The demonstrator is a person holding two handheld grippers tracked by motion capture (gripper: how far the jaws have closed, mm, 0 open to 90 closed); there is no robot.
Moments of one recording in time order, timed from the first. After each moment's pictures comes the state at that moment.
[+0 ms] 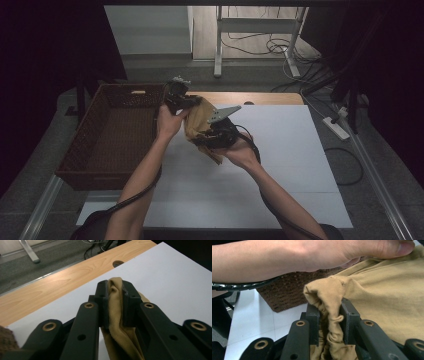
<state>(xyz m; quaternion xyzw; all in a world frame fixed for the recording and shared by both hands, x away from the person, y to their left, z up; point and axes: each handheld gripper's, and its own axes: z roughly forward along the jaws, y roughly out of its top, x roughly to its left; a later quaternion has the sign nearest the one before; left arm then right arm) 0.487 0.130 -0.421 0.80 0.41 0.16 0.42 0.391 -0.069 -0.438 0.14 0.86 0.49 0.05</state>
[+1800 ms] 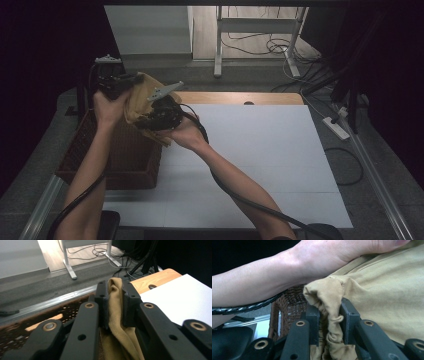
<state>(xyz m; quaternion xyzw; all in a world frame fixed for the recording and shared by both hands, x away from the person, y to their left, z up) 0.444 0.291 -0.349 0.72 0.46 0.24 0.46 0.397 0.075 -0.384 0.07 0.84 0.54 0.01</state>
